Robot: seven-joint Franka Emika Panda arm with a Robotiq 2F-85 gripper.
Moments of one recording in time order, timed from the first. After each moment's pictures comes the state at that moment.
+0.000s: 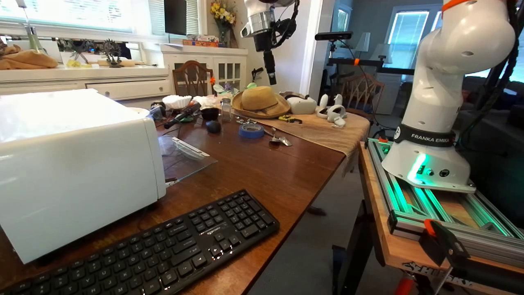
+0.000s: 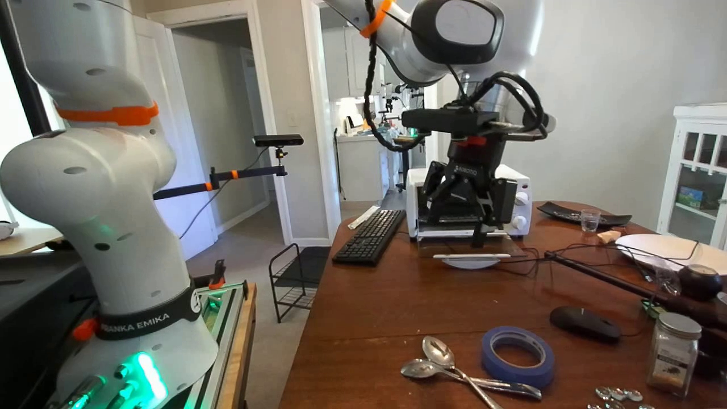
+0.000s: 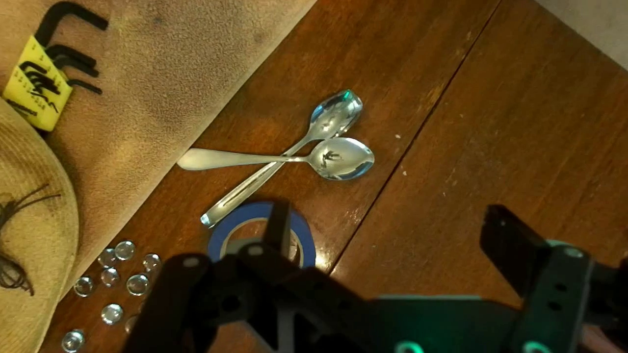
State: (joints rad) arm 0.02 0.06 -0.20 -2.15 -0.07 1.95 -0.46
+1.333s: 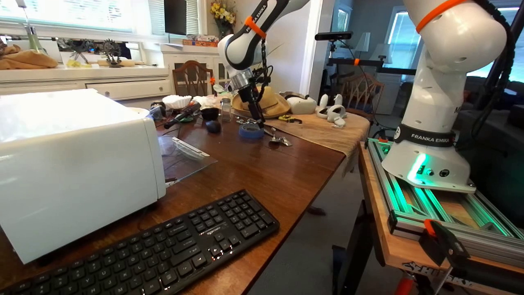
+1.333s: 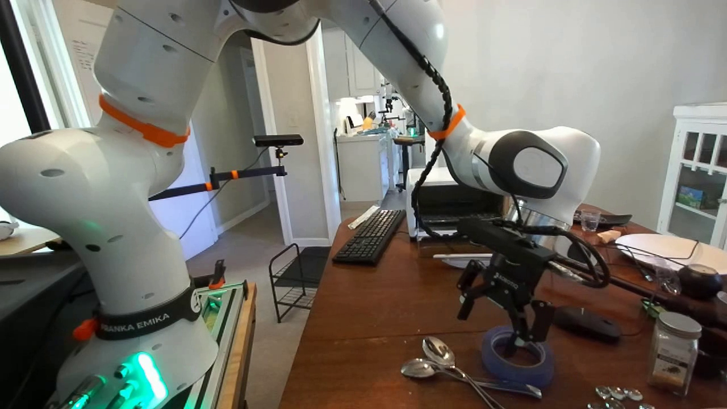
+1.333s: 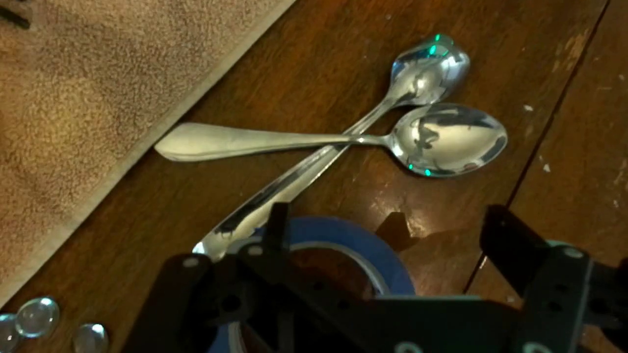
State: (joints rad) arm -0.12 0.60 -0.08 -1.84 -0.12 1.99 -0.42
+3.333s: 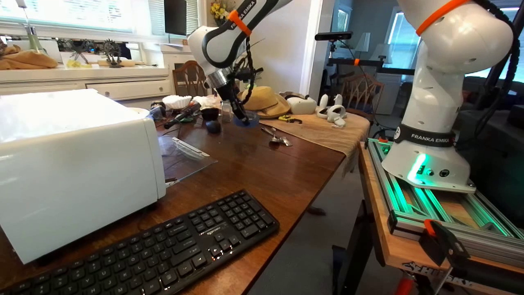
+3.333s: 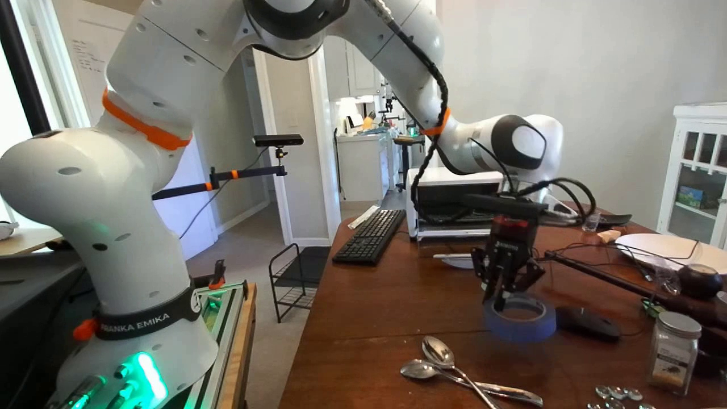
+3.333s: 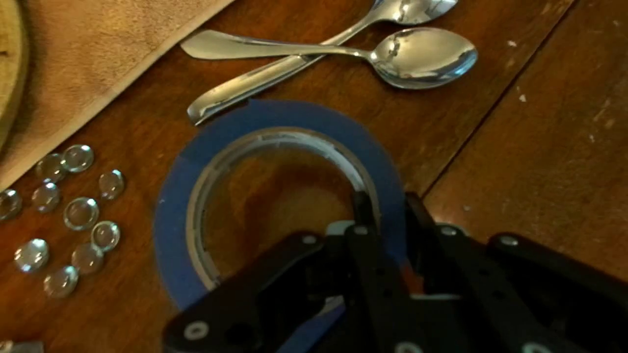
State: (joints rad) arm -0.01 0.67 -0.03 -1.67 -0.29 1.88 -0.29
